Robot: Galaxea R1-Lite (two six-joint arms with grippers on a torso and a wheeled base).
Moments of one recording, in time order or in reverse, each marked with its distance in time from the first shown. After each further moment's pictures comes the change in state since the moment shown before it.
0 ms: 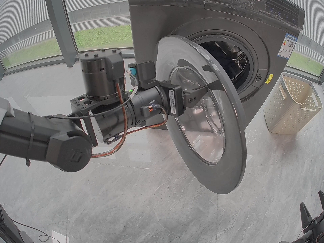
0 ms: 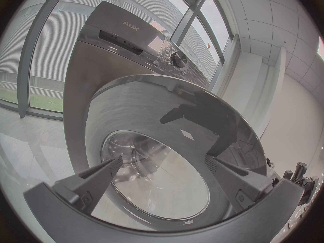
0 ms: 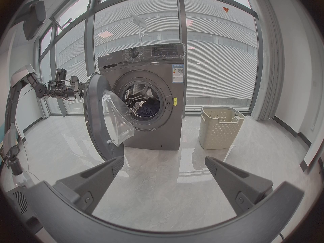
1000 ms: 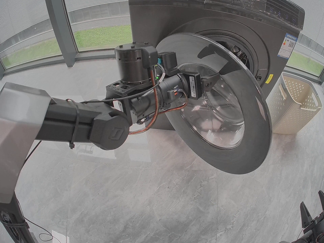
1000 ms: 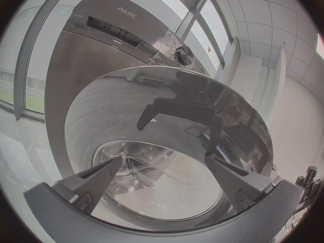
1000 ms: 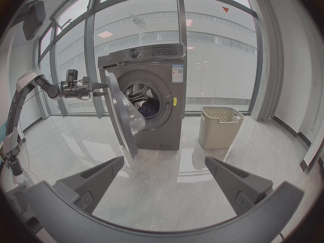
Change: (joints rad) left arm 0.002 0.216 -0.337 0.063 0.007 -0.002; right arm 0.000 0.000 0.000 0.000 -0.001 0.001
